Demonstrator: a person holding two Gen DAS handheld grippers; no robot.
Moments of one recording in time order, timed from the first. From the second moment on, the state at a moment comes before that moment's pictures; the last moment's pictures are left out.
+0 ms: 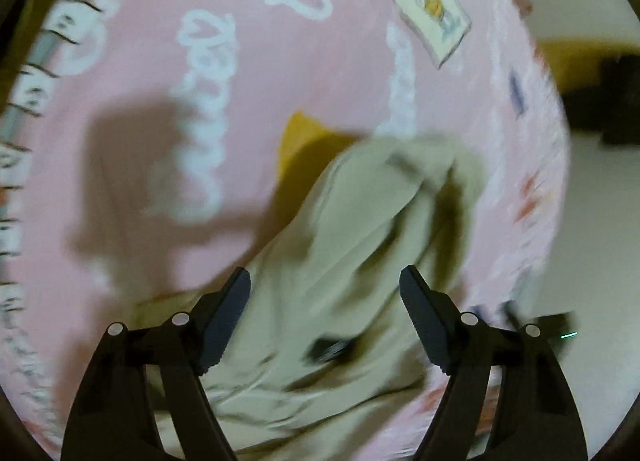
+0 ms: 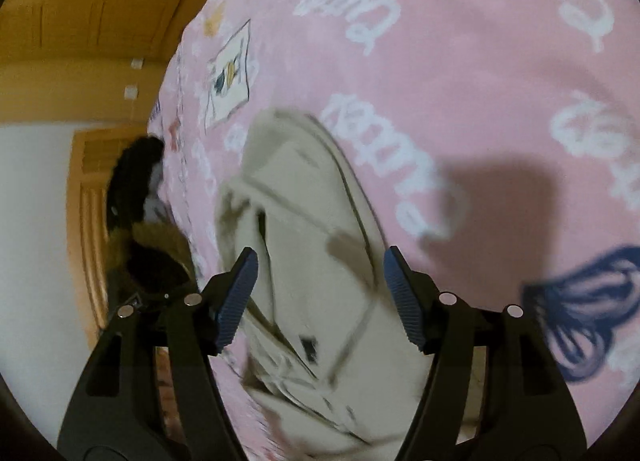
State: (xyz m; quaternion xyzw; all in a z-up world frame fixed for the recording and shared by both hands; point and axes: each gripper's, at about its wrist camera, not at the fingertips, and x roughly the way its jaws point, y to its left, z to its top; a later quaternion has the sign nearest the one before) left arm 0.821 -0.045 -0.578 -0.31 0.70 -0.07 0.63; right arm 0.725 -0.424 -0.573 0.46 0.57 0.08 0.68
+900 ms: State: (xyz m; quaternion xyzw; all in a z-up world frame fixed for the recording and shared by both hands) left arm 0.901 -0.122 -0.643 -0.21 0.75 -0.12 0.62; right arm 0.825 -0.357 -0.617 0.29 0.60 0.07 0.74
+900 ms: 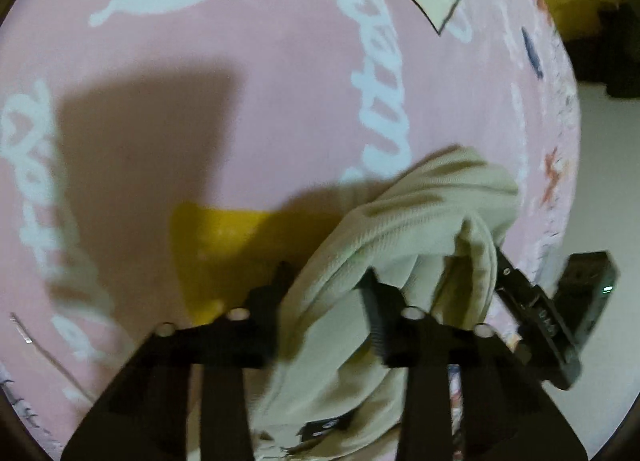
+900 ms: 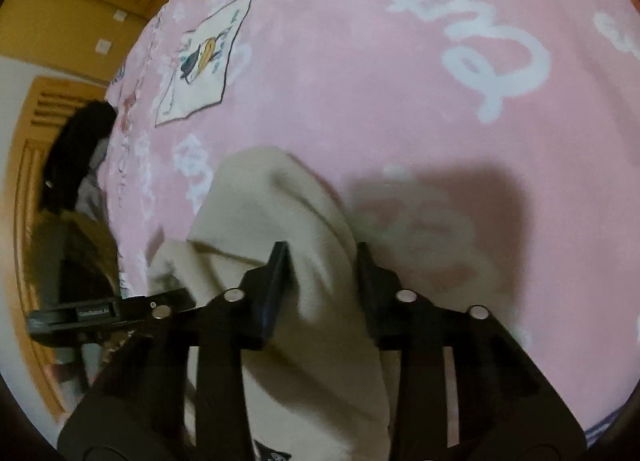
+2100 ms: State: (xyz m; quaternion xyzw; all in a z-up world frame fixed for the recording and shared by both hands) left arm 0.549 -0.085 -0.542 -0.20 0.61 -0.17 0.75; right arm 0.491 -0.260 -0.542 -0.14 0.42 0.24 0.87
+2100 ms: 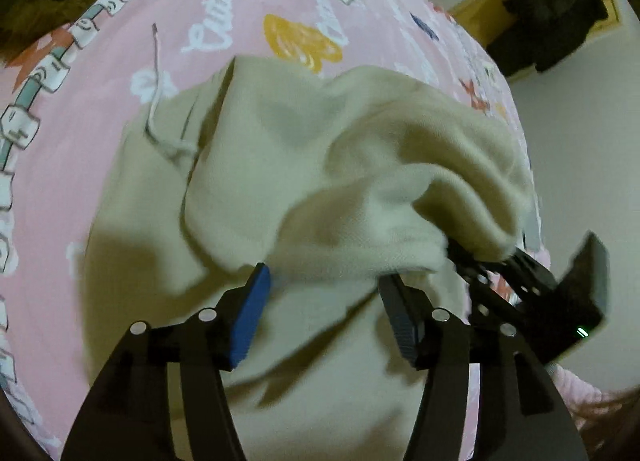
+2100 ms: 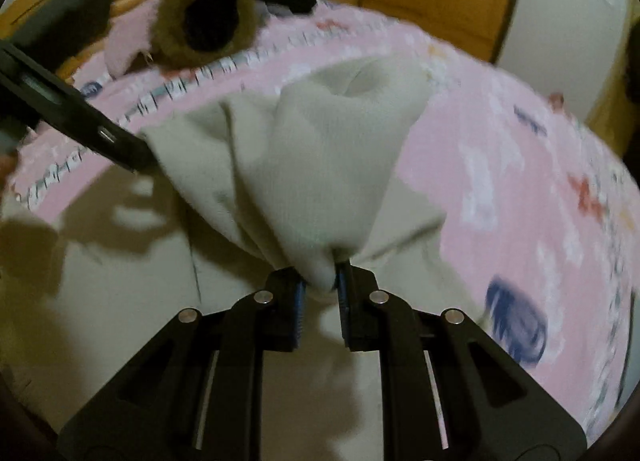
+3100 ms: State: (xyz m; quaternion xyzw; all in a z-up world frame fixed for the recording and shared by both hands) left arm 0.558 -0.030 -0.605 -0.24 0.71 0.00 0.67; right arm 0.576 -0.221 -0.534 -0.04 0.57 0.17 0.80
